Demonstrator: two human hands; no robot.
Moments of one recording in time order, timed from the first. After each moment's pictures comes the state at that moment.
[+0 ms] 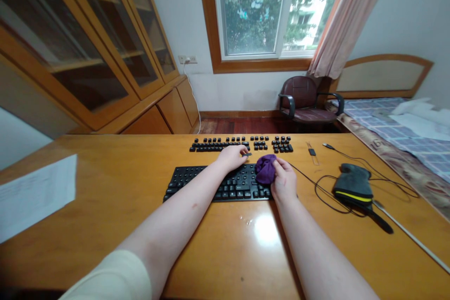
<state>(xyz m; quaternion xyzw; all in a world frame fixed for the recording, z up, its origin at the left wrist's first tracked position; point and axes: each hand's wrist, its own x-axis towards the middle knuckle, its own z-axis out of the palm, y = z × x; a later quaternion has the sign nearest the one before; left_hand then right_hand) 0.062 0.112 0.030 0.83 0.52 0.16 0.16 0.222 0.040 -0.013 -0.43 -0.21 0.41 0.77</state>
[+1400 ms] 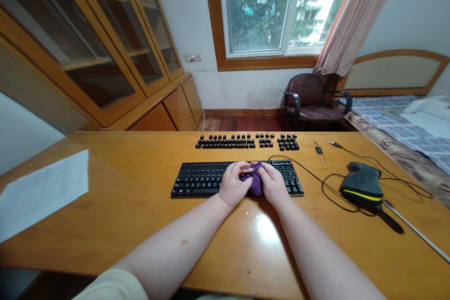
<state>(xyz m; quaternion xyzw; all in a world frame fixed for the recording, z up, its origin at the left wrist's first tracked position) 0.055 0.016 0.002 0.72 0.45 0.48 0.22 0.194 0.012 -0.002 -0.44 -0.48 0.48 0.59</state>
